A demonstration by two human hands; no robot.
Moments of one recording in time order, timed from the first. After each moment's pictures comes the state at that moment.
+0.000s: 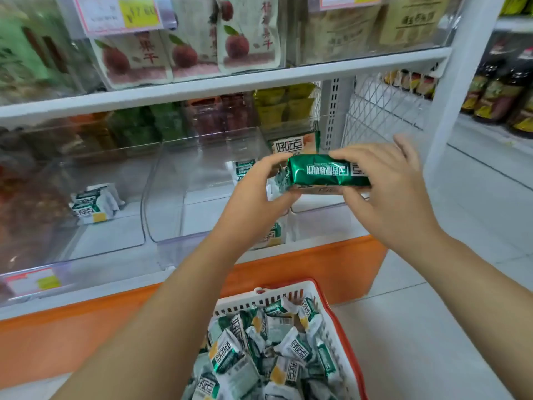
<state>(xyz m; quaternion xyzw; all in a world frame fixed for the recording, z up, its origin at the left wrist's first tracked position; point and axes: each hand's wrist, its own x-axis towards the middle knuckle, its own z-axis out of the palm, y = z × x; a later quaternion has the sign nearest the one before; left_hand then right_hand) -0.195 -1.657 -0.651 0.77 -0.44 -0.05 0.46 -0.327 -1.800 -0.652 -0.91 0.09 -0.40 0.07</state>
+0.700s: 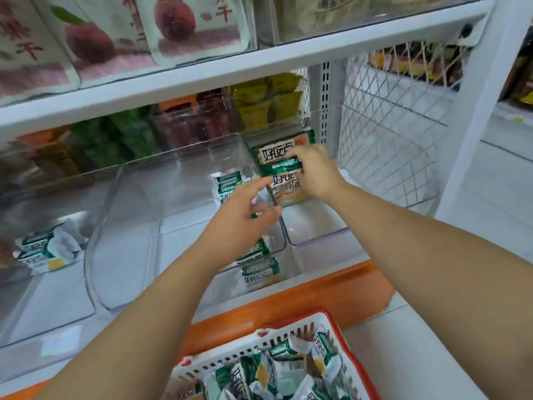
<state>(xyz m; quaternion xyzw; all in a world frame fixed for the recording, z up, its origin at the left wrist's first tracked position) -0.113 -1.707 -0.693 0.80 -0.42 -0.17 0.40 -0.136 -1.907 -0.725 -0.92 0.22 -0.25 0.22</state>
